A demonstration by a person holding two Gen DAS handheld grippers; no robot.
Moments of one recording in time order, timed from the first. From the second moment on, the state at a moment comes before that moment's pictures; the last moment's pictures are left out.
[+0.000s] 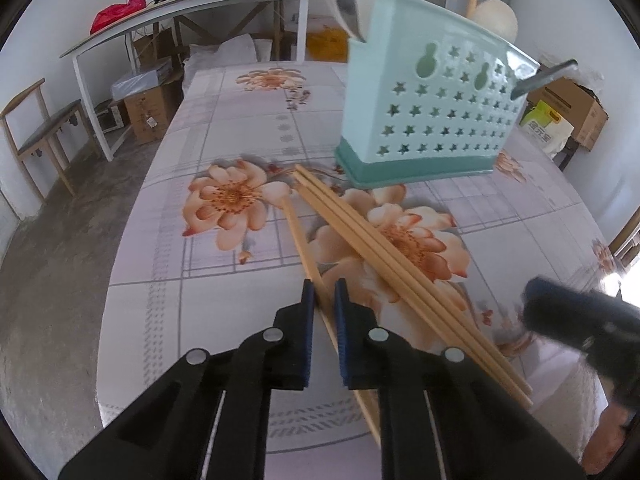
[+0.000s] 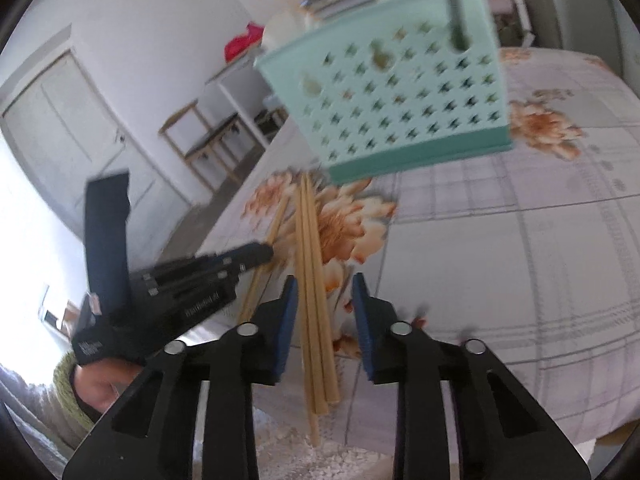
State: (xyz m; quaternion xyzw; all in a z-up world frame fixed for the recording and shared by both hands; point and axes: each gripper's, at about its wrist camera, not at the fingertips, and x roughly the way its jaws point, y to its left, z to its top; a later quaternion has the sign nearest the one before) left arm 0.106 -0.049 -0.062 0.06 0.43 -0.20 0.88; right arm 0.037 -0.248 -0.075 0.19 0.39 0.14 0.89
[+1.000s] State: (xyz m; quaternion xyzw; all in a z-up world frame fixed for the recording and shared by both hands) left arm 0.111 -0.043 -0.063 0.05 0.43 -0.20 0.88; right arm 0.049 -0.235 -0.087 0.10 0.47 0.13 0.87
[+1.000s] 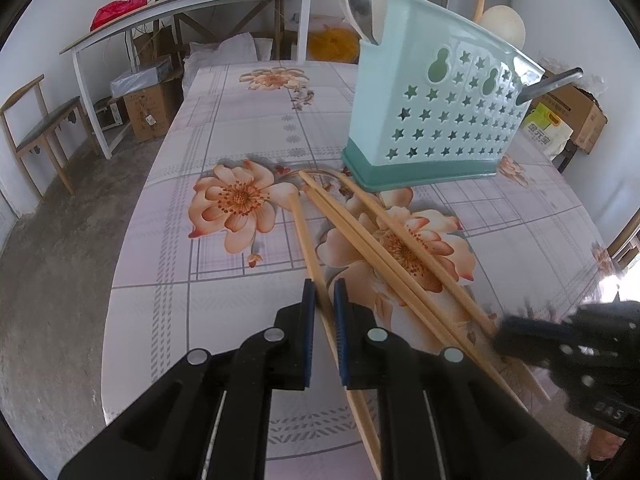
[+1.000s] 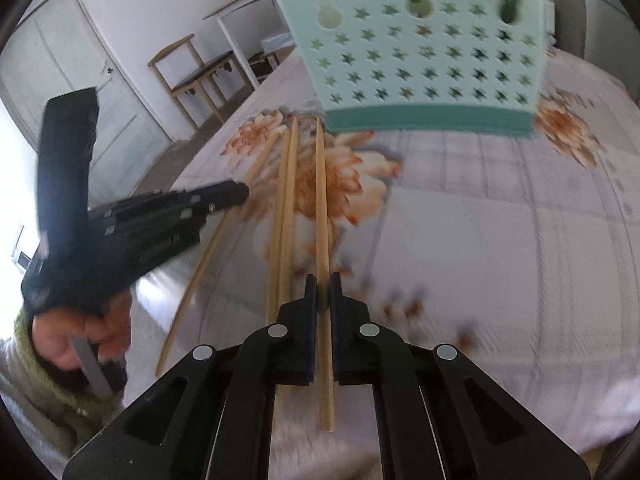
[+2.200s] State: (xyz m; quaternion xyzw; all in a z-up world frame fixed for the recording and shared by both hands) left arm 0.147 -0.043 -0.059 0.06 0.45 -0.17 0.87; right arm 0.058 -0.255 -0.082 0.13 0.45 0.07 0.88
